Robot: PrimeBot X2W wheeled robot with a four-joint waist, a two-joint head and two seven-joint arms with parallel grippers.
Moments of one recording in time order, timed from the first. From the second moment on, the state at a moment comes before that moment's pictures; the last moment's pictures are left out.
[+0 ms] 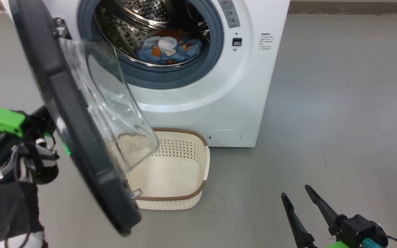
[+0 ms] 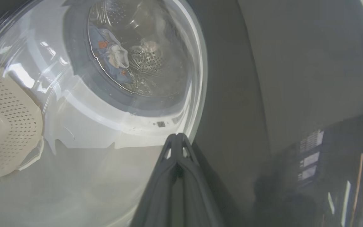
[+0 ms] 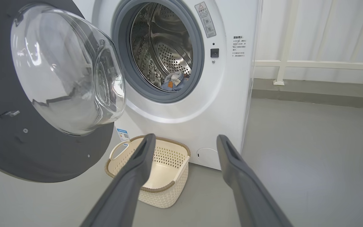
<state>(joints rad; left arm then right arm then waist) -0.66 0.04 0.32 0.44 -1.31 0.12 0.70 0.07 -0.12 0.15 0.08 0.20 0.13 -0.26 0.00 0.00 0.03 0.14</state>
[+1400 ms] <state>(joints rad) -0.90 0.03 0.02 0.94 -1.55 -0.12 0.20 0.06 -0.13 0.18 0.11 0.20 0.13 -0.26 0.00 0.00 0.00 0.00</state>
